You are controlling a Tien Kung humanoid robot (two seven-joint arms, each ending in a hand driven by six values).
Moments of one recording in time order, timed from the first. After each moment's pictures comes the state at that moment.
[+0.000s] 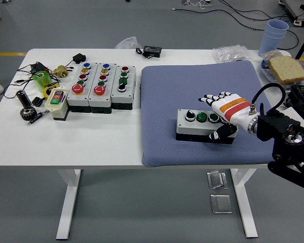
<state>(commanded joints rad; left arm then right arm) -0.06 0.00 -1.51 -0.18 1.31 0.26 0.29 0.96 -0.51 0.15 1.22 -1.81 -0.22 -0.22</state>
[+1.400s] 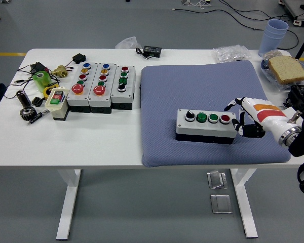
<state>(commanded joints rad) -0.06 0.00 -1.51 -0.18 1.31 0.25 0.28 0.62 -0.68 0.56 1.59 -1.64 -0.26 -0.38</state>
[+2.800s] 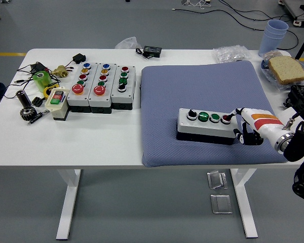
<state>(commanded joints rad) -0.07 0.00 -1.51 -0.18 1.32 0.25 0.28 0.62 -0.66 0.51 1.52 -1.65 -0.21 -0.40</state>
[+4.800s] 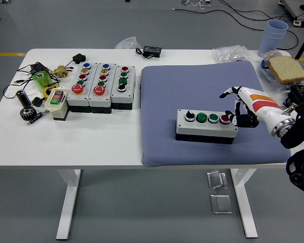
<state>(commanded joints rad) -0.07 0.00 -1.52 -0.18 1.32 0.25 0.28 0.56 -0.62 0.75 1.59 -1.57 -0.30 -0.33</state>
